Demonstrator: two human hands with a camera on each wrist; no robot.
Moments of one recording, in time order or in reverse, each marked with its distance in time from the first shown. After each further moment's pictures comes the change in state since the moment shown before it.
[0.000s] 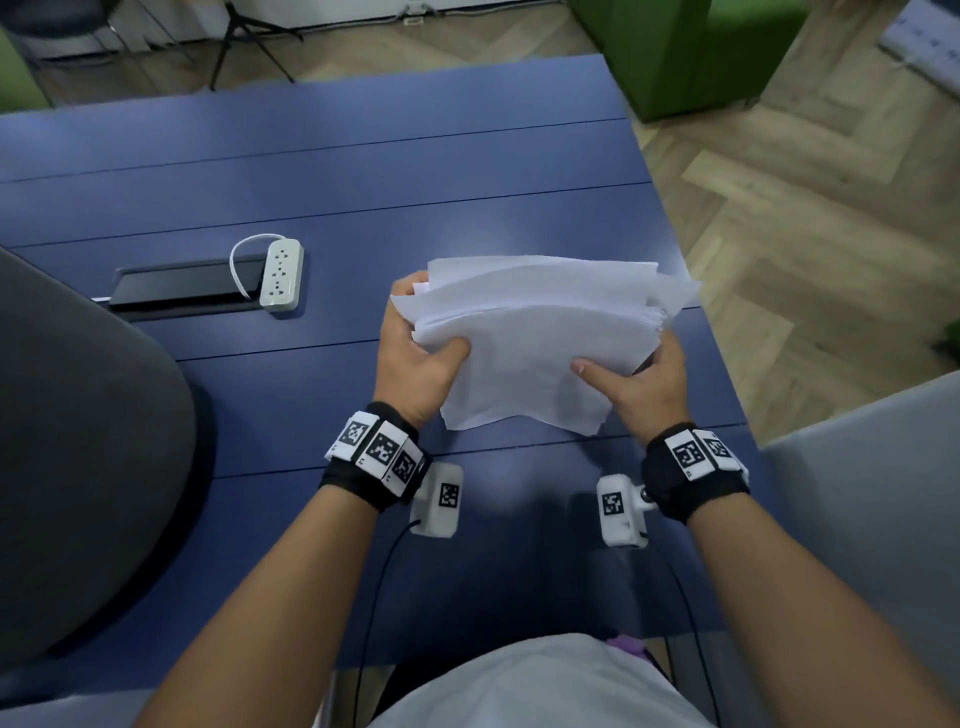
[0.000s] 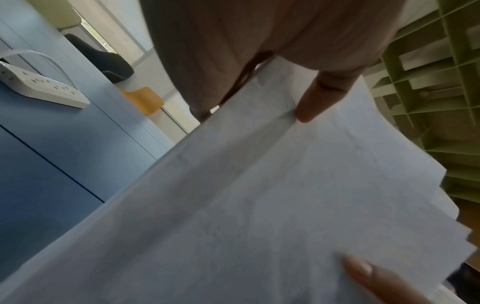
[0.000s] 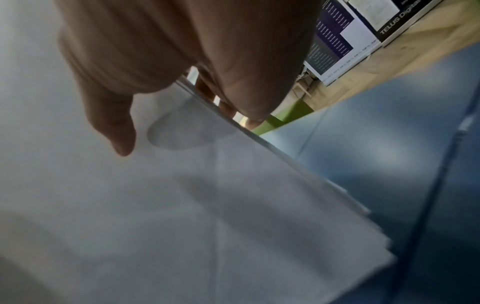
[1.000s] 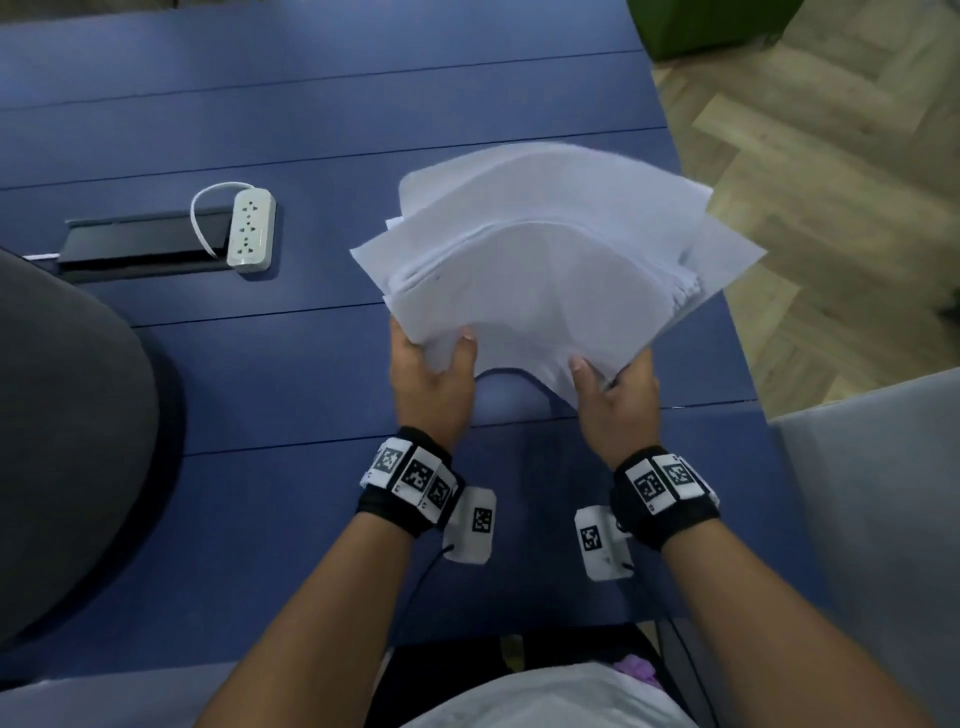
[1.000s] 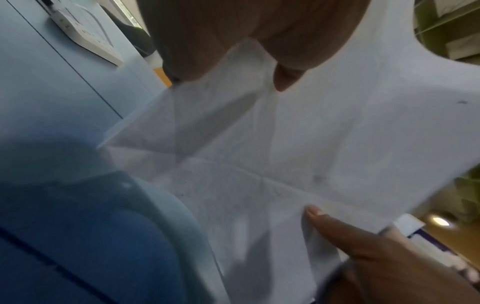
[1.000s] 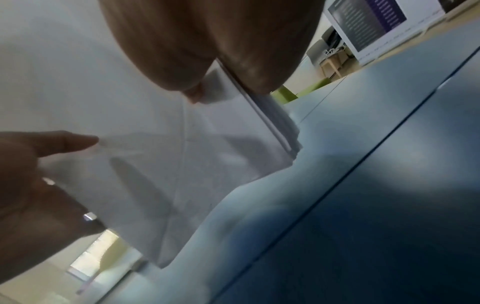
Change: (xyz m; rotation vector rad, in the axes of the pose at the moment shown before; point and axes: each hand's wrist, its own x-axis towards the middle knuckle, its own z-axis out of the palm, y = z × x) left_hand -0.030 -0.049 0.035 0.096 0.317 -0.121; right_hand -0.031 0.038 0.020 -0.325 0.077 0.034
